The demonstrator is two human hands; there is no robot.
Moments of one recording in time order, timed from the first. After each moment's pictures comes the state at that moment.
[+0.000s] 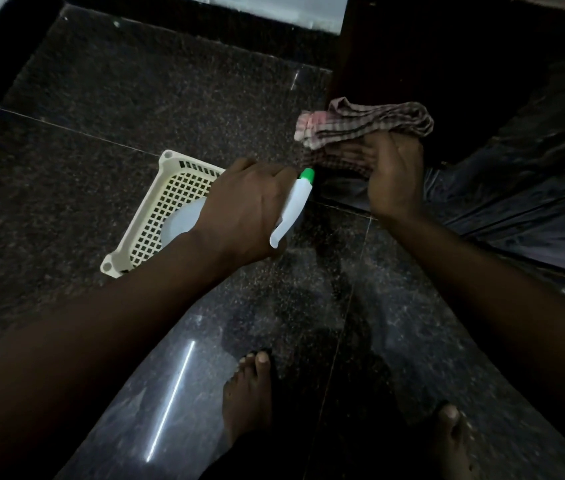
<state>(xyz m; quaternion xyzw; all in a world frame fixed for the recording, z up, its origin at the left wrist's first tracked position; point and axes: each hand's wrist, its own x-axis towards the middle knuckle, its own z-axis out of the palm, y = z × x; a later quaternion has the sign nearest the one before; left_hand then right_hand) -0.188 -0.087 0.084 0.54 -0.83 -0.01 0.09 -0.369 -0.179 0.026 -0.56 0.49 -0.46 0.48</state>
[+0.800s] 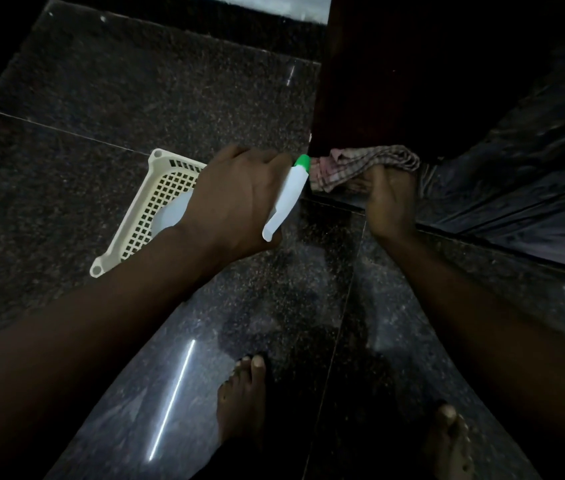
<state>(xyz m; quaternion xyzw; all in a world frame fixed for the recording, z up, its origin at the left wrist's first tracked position) -0.187 -0.098 0.082 0.57 -0.82 0.01 0.06 -0.385 -0.159 -0.009 -0.56 0.56 -0.45 0.41</state>
